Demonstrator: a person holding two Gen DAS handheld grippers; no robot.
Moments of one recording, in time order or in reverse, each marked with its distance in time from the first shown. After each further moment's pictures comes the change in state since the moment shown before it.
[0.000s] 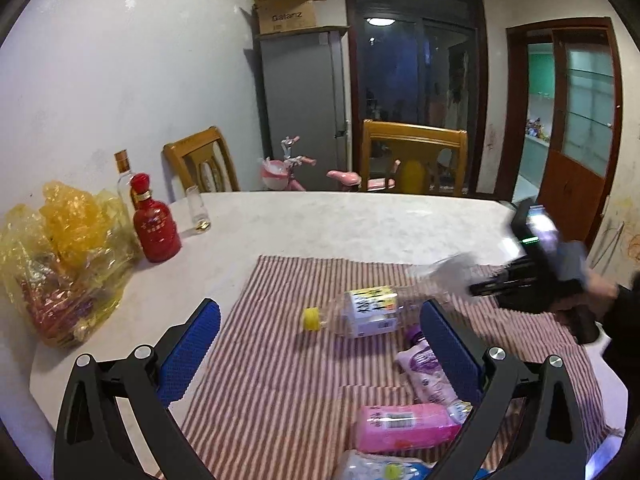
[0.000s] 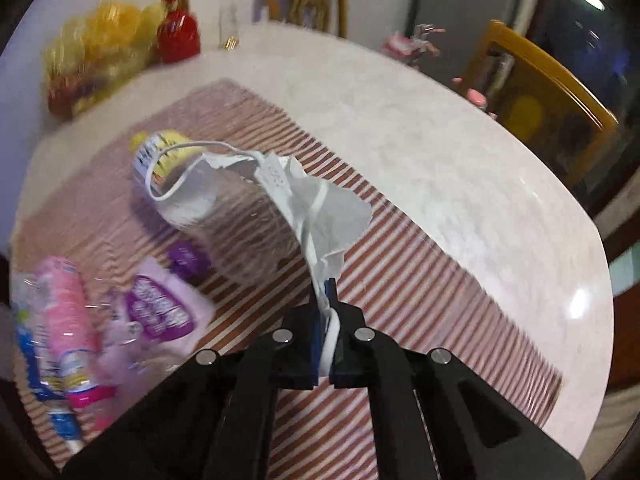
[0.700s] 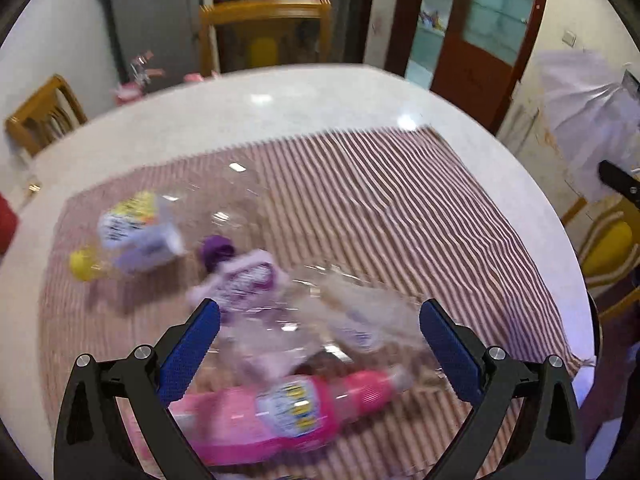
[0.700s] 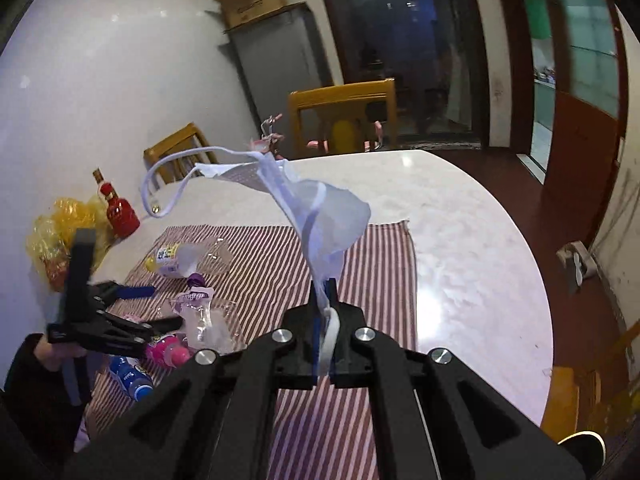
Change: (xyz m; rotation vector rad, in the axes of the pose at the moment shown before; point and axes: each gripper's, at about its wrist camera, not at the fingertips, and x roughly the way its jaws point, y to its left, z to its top) left arm 0.107 -0.158 -0.055 0.230 0.419 -0.413; right arm -0.210 -0.028 -0.185 0.593 -0.398 -0.182
